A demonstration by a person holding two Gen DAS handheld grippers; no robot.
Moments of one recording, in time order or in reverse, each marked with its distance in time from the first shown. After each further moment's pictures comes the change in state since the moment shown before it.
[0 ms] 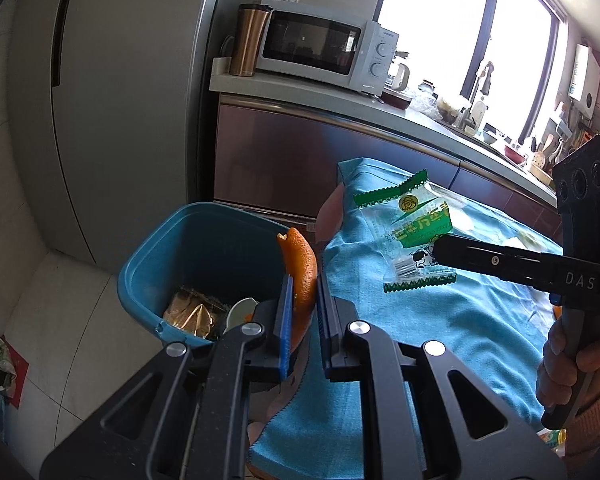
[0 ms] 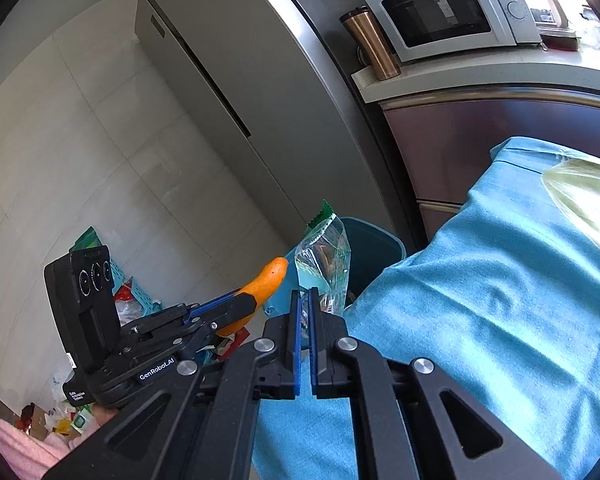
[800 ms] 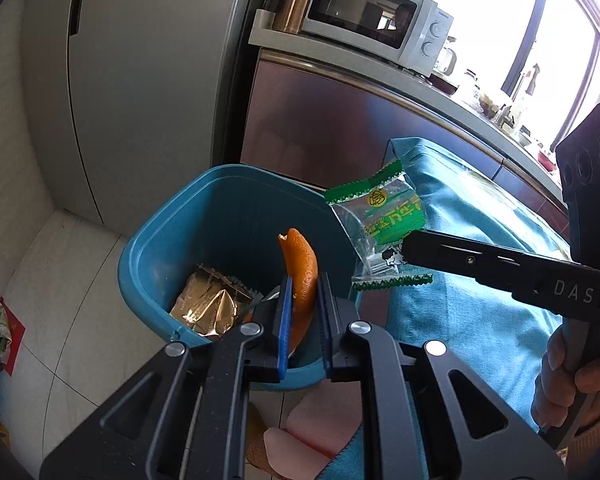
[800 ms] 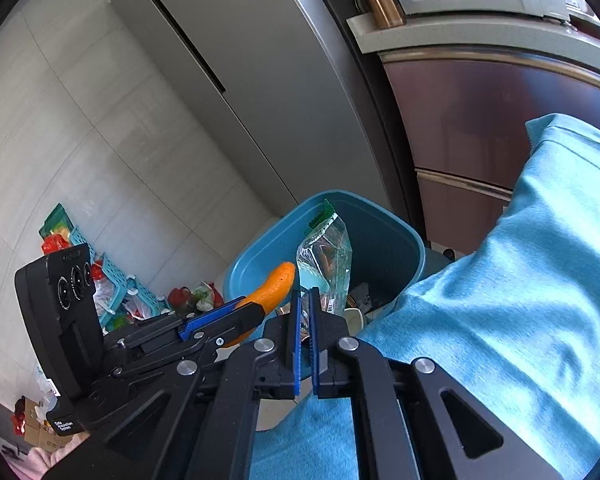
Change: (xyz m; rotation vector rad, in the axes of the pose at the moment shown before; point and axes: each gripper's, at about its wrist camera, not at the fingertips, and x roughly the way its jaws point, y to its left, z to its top) left arm 0.076 0.051 0.002 -0.114 0.112 0.058; right arm 0.102 0.001 0.022 -0.003 0.170 -0.081
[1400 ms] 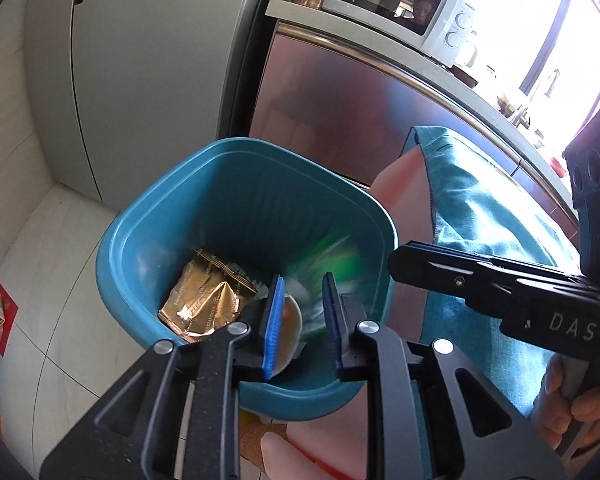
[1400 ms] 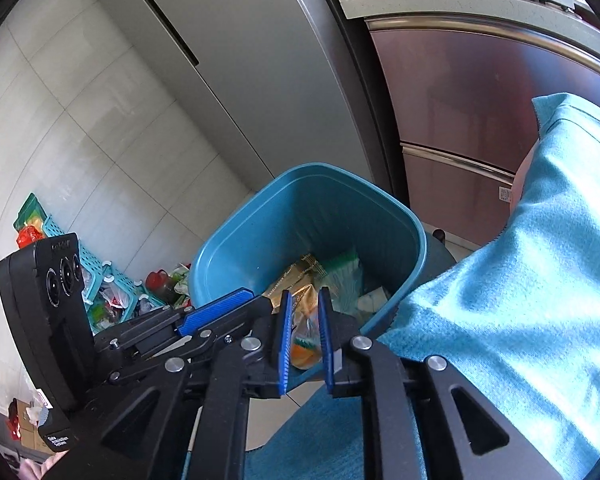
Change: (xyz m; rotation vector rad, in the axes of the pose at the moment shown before) left arm 0.044 0.013 -0.002 -0.057 0.058 0.003; right arm 0.040 -0.001 0.004 0.015 0.086 -0.081
